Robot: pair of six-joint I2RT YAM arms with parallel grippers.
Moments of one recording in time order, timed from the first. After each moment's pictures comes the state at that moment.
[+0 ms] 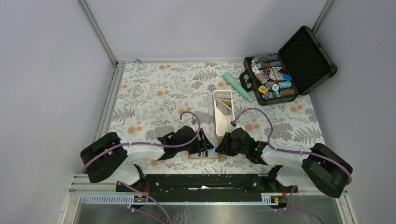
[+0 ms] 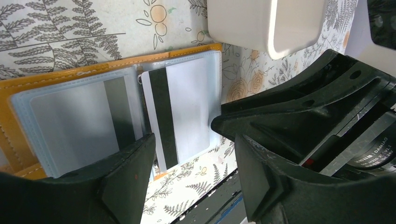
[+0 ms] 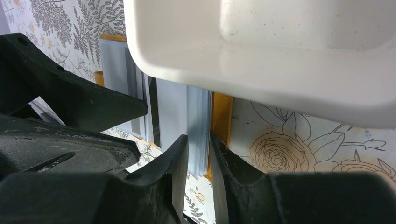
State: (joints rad) left arm -0.99 1.40 0.48 0.25 0.03 -1.13; right arm 0.86 1.22 0.31 0.16 -0.05 0.98
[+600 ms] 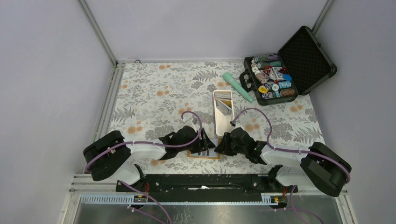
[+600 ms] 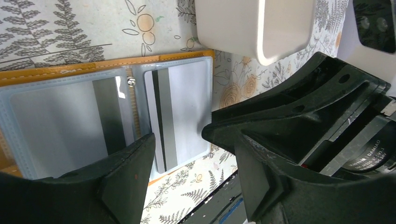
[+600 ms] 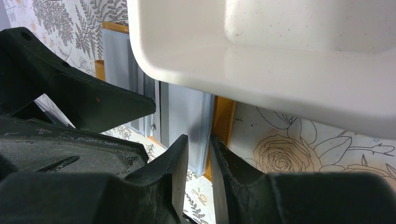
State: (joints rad) left arm -0.99 1.44 0.48 0.32 0.03 -1.12; right arm 0.86 1.24 0.31 0.18 -0.06 0.98
